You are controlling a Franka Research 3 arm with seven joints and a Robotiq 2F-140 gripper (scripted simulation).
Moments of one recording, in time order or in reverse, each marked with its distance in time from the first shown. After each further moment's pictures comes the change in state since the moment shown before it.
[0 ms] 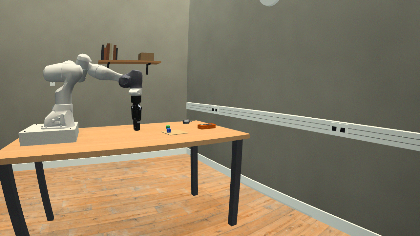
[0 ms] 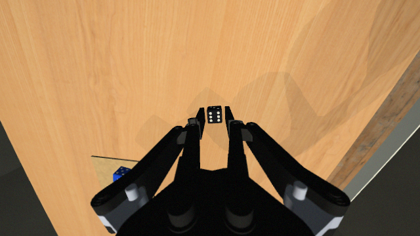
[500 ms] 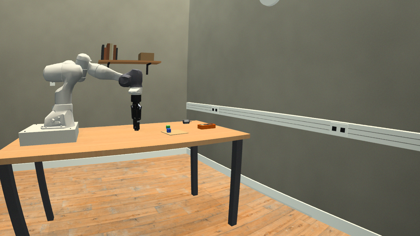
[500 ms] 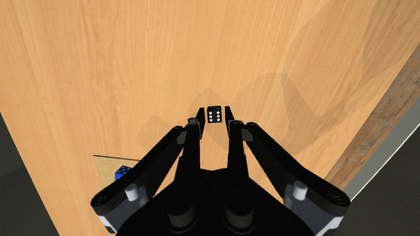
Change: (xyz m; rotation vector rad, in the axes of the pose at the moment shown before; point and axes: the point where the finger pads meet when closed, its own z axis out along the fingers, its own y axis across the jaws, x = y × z) arm 0.001 0.000 -0.005 -0.001 0.004 0.001
